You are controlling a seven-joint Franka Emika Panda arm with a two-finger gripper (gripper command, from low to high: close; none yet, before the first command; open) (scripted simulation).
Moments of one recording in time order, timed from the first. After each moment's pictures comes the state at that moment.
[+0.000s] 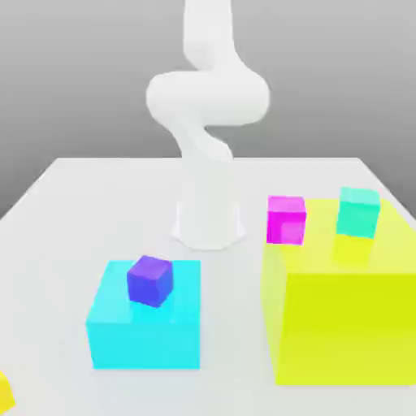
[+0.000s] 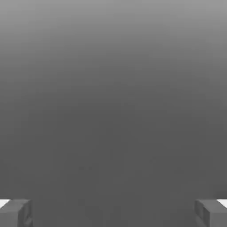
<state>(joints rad) -0.01 -0.71 -0.03 -2.29 0.01 2.32 0.80</state>
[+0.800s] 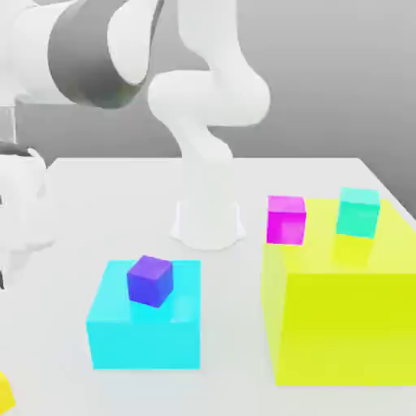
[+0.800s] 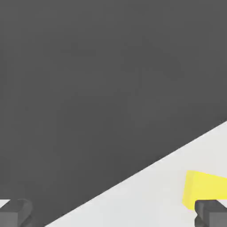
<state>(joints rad) -0.20 0.17 -0.26 -2.17 0.18 2.50 0.78</state>
